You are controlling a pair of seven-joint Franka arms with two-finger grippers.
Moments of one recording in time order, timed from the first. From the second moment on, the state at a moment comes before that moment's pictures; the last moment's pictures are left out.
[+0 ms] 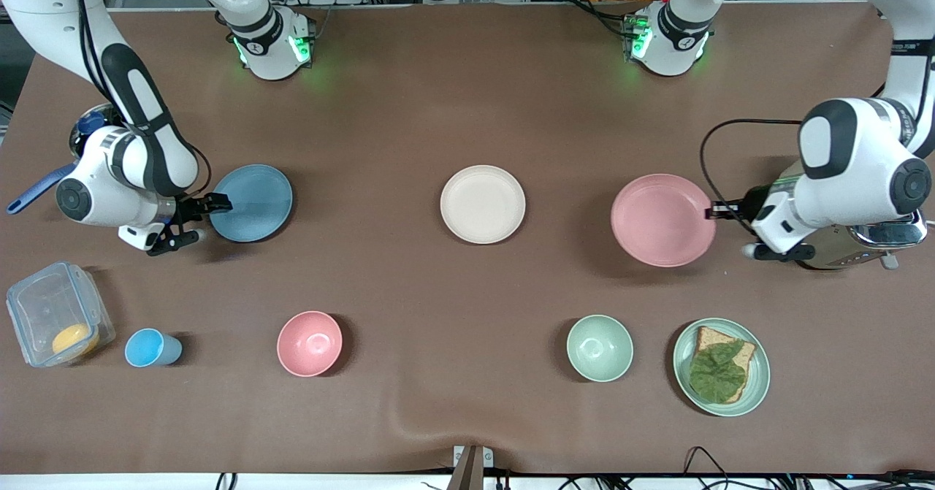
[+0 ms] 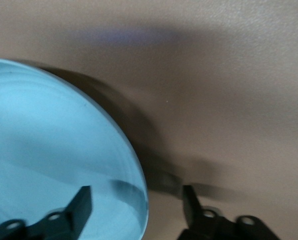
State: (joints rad) left arm 0.33 0.26 -0.42 -1.96 -0.19 1.96 -0.01; right arm -0.08 0.41 -0.12 -2.21 0.12 2.28 -0.58
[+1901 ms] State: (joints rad) left arm -0.10 0.54 -0.56 -2.01 -0.20 2.40 -0.53; right arm -0.07 0.43 -0.12 -1.89 0.14 1.80 -0.58
